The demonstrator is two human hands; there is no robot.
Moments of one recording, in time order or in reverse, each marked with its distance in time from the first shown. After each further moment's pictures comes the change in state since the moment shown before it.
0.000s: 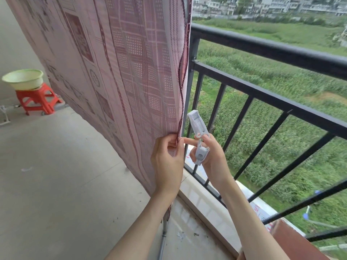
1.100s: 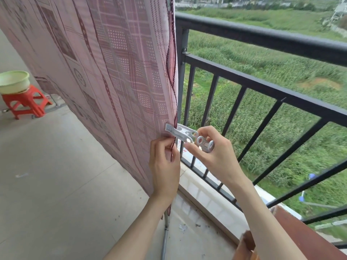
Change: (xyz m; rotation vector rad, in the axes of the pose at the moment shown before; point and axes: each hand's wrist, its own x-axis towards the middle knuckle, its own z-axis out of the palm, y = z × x) left_hand -0.015 -0.015 0.002 -0.006 -0.027 0.107; right_hand -0.025 -0.019 -0.006 -0.898 0.141 -0.301
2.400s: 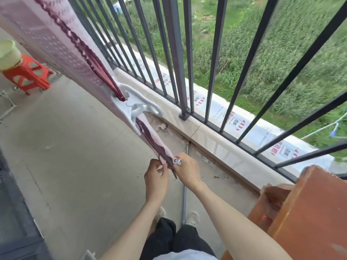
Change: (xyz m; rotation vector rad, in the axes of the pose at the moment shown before) left_hand -0.107 -0.146 0.011 0.390 -0.500 -0.717; right_hand -0.061 0.209 0.184 -0.094 -0.311 0.547
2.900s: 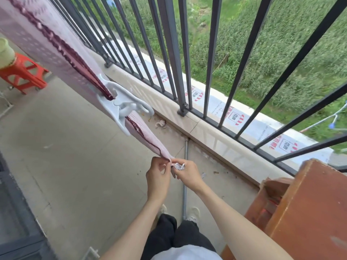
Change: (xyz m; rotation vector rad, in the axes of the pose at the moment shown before) left_hand -0.002 0.002 0.009 -0.017 -0.052 -0.026; right_hand -0.011 0.021 0.003 0.451 -0.145 0.078
